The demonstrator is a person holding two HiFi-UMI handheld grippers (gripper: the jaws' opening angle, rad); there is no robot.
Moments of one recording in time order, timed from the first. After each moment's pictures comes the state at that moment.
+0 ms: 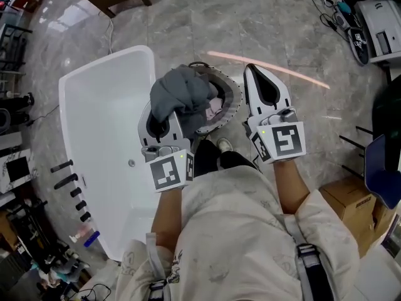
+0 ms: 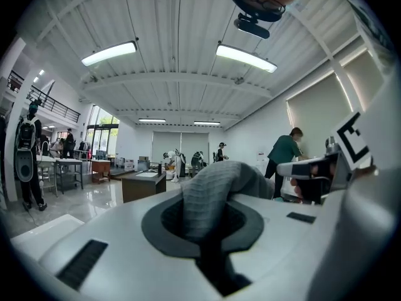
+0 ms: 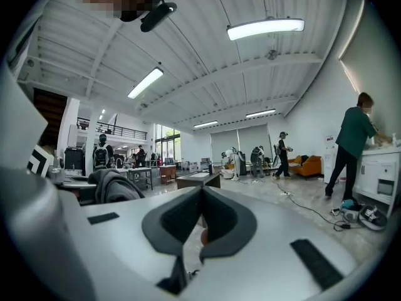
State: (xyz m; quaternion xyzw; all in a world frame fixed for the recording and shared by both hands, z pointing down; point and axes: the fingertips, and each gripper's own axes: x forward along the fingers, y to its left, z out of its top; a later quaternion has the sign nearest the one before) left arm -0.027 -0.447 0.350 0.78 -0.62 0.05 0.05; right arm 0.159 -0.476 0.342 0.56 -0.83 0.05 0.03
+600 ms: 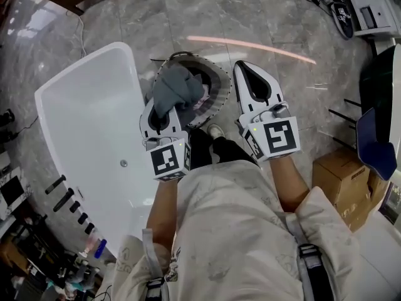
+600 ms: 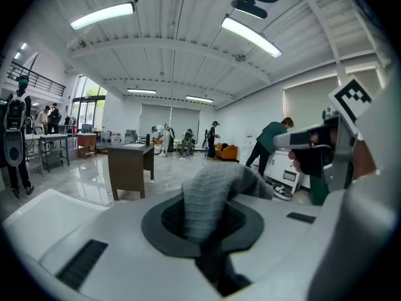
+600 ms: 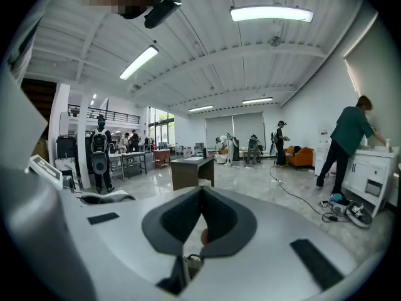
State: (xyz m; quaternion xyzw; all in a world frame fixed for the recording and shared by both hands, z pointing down) left arm -0.027 -0.491 0.462 0.81 -0.56 0.12 0.14; right arm 0.141 -0.508 0.397 0.58 -0.80 0.09 0.10
